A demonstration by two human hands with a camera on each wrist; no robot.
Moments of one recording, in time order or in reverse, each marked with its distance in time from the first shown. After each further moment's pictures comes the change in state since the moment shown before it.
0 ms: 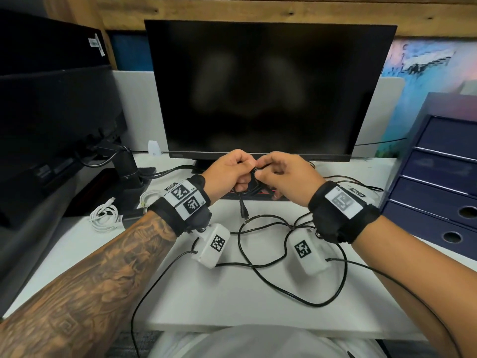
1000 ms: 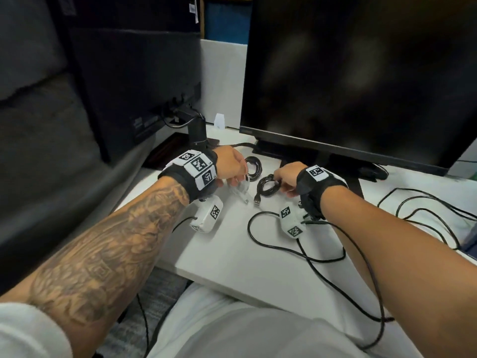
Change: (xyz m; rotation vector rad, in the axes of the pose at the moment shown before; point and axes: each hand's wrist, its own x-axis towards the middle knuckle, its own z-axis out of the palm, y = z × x) left_hand -0.056 -0.025 -0.114 0.564 0.194 -0.511; right_hand 0.111 0.036 0.128 -0.130 -0.224 0.561
